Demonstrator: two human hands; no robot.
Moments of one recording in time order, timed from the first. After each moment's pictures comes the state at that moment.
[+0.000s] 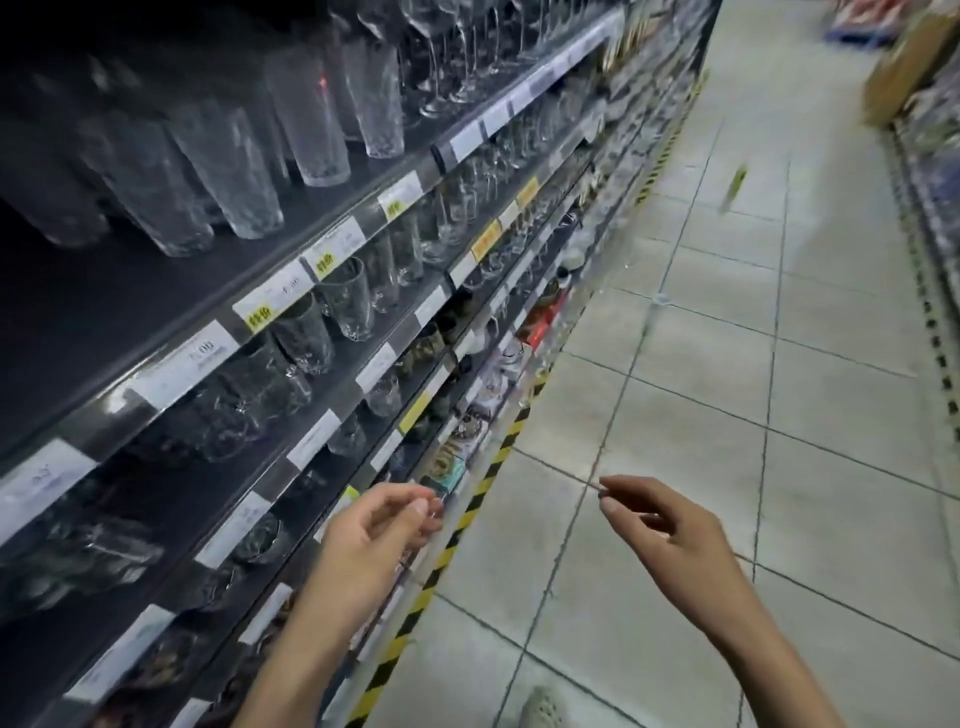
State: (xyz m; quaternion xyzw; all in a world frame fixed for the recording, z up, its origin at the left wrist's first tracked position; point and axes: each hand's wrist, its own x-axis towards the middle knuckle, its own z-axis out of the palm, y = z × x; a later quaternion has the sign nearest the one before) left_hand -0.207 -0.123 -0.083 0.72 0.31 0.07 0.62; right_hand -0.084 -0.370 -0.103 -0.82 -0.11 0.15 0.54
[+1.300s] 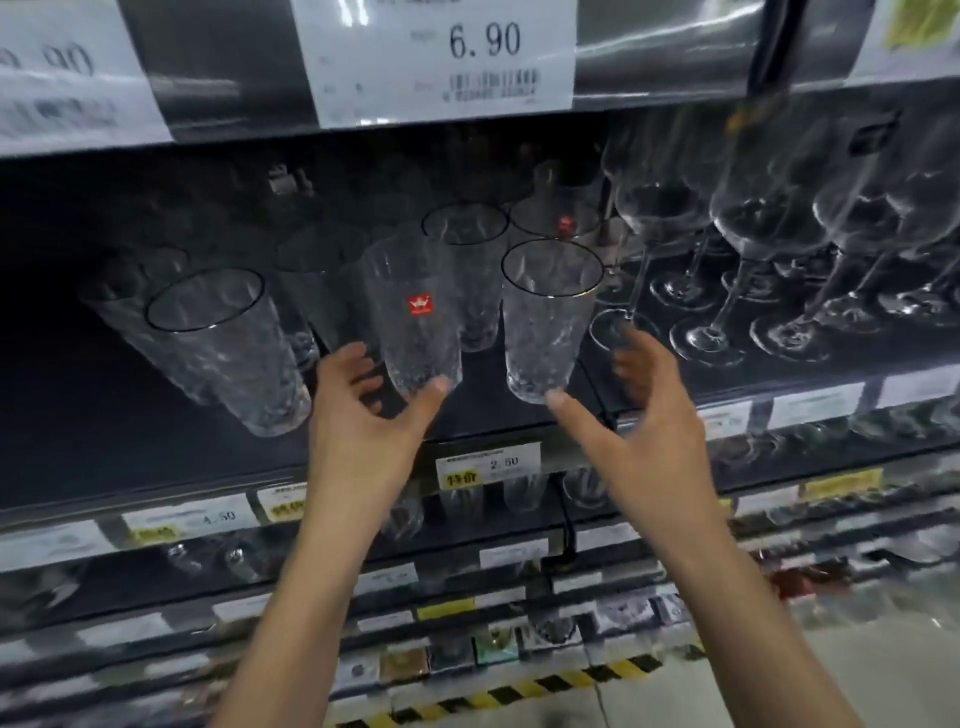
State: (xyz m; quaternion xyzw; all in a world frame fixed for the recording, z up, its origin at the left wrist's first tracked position) left_hand 0.178 0.075 0.005 0.54 0.60 0.49 0.33; right_hand 0.378 0.013 0.009 -0.68 -0.50 0.23 0.48
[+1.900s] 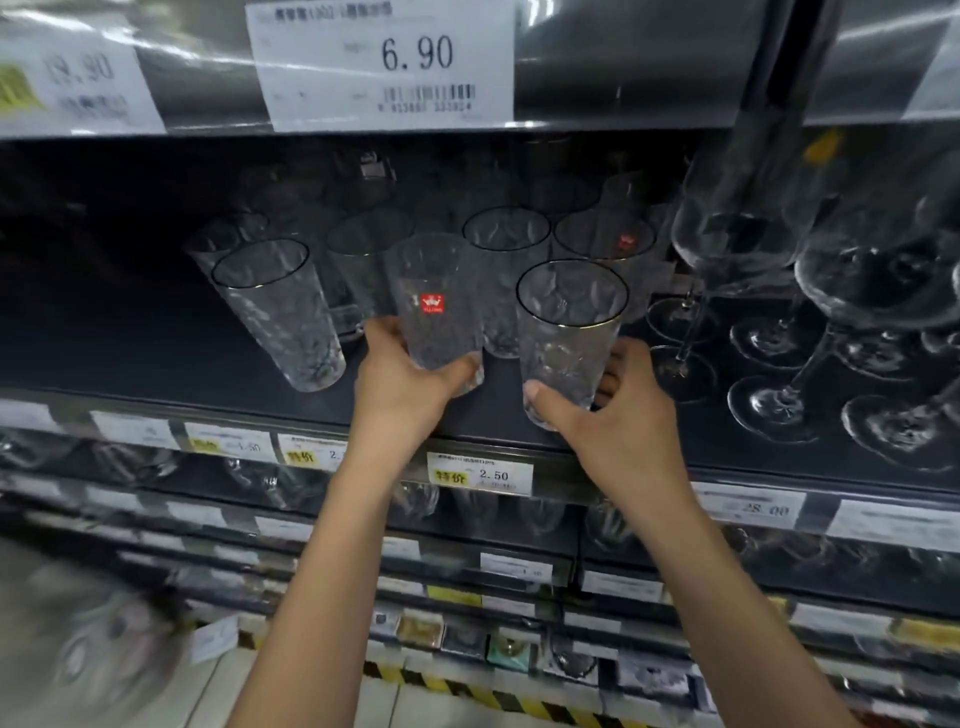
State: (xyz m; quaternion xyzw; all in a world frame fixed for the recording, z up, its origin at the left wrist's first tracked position) left_hand 0.217 0.108 -0.001 0.49 0.69 0.48 0.23; right_hand 0.407 0.084 0.001 -0.57 -0.59 0.34 0.47
